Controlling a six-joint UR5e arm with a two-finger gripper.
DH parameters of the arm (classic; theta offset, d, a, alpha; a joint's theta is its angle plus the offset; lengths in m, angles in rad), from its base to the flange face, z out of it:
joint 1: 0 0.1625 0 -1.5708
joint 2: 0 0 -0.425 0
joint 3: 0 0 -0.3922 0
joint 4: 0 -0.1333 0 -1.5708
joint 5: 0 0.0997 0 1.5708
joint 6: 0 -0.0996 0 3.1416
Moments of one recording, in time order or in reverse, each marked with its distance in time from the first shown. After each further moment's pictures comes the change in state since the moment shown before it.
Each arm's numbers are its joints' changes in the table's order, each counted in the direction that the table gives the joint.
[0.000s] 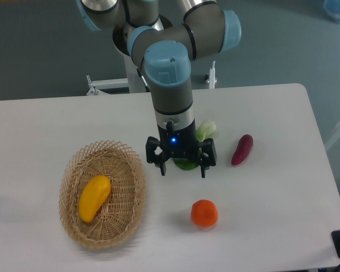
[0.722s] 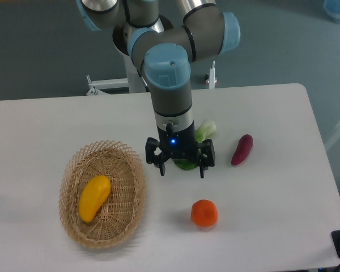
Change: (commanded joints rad) arm -0.005 0.008 0.014 0.000 -0.009 0.012
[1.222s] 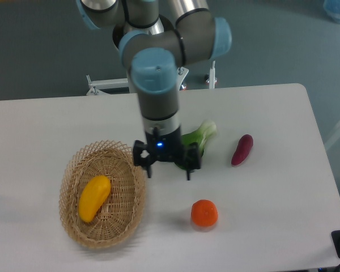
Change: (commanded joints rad) arm -0.158 0.000 0.035 -0.006 0.009 0.158
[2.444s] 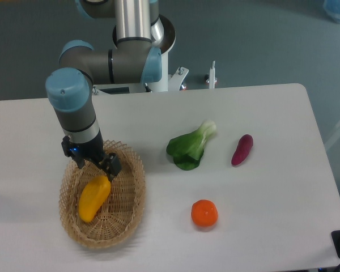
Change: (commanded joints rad) arm -0.180 0.058 0.112 -0.058 0.020 -0.106
